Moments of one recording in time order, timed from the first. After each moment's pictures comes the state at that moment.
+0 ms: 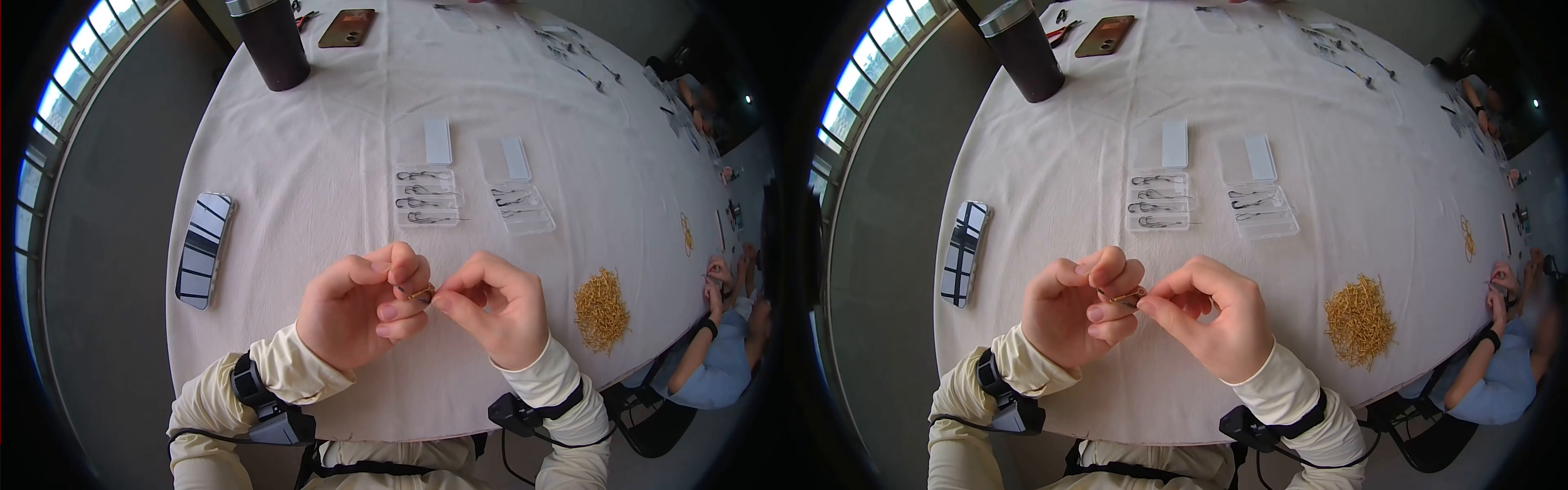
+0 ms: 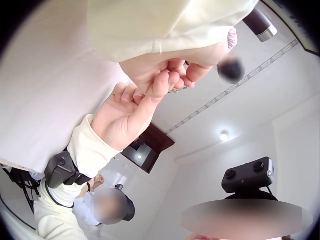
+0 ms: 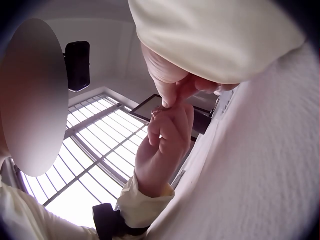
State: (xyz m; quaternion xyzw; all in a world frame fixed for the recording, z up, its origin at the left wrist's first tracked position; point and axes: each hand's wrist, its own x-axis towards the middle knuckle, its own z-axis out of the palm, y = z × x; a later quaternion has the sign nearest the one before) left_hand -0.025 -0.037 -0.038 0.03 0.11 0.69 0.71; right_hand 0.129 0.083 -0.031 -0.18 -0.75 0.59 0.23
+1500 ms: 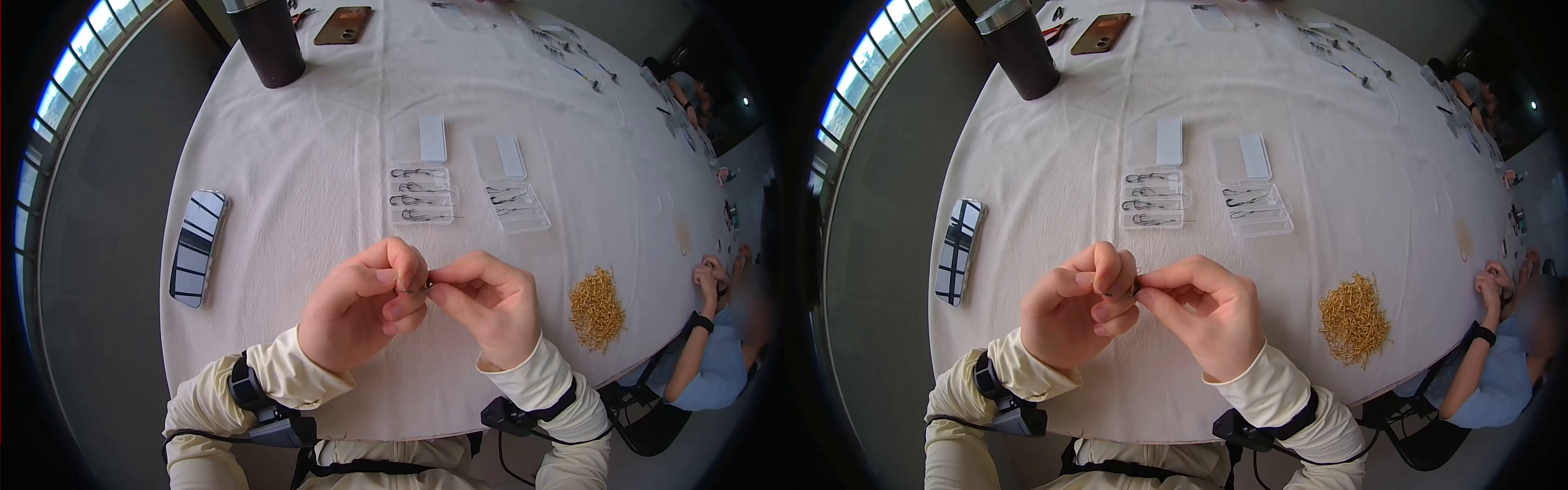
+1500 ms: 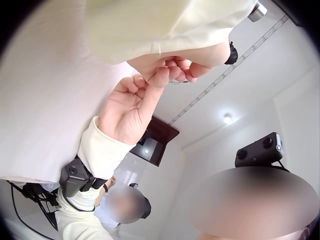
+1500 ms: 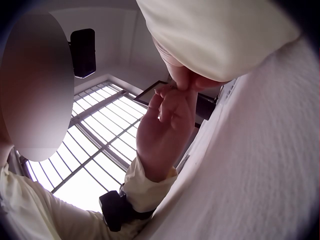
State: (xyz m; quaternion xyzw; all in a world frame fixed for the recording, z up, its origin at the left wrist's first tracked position) left_hand -0.020 -0.031 -0.039 0.15 0.18 0.72 0.65; right_hand 0.125 0.078 -0.039 -0.20 -0.62 0.72 0.24
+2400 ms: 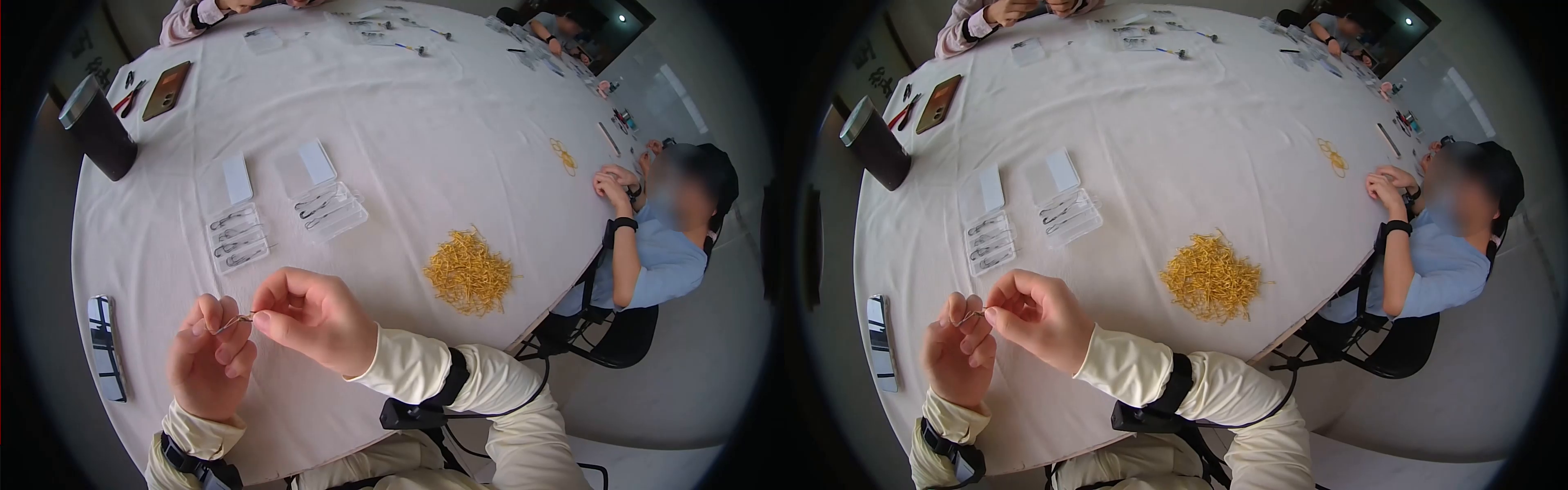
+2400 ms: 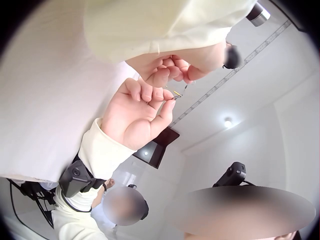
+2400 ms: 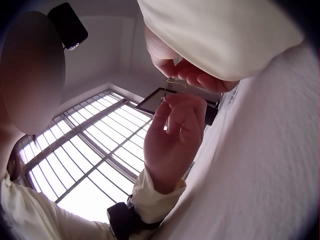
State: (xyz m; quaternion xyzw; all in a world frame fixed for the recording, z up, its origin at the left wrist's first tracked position) left_hand -0.007 -0.035 -0.037 0.12 0.25 0.74 0.61; right_hand 0.135 0.080 -0.041 -0.15 -0.50 0.82 0.22
